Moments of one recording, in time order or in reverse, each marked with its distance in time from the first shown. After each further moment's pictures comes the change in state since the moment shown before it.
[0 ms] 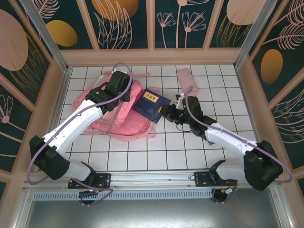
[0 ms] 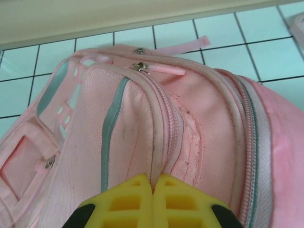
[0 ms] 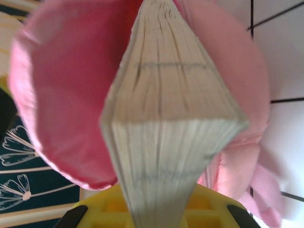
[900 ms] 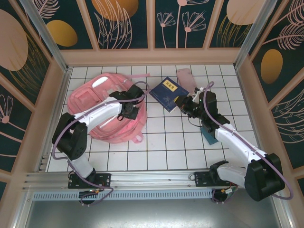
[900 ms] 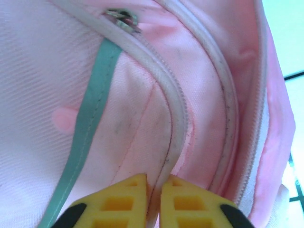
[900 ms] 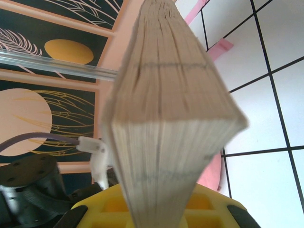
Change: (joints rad) left arm -0.009 0.274 -0.098 -0.119 0.173 0.049; right arm -0.235 -0.130 -0.002 -0.069 0.005 0.024
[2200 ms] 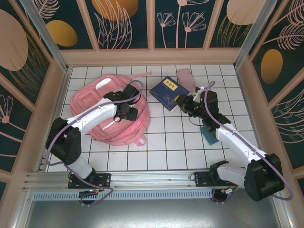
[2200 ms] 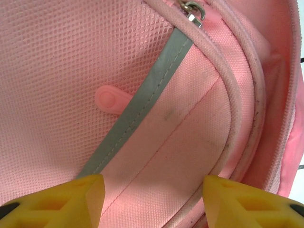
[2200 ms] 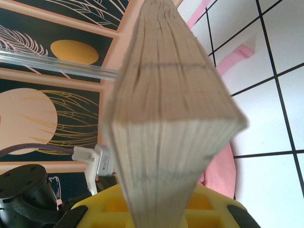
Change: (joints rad) left arm 0.019 -0.066 -0.039 -0.019 0.106 -0.063; right arm -0.018 0.000 0.004 0.010 -0.026 0.000
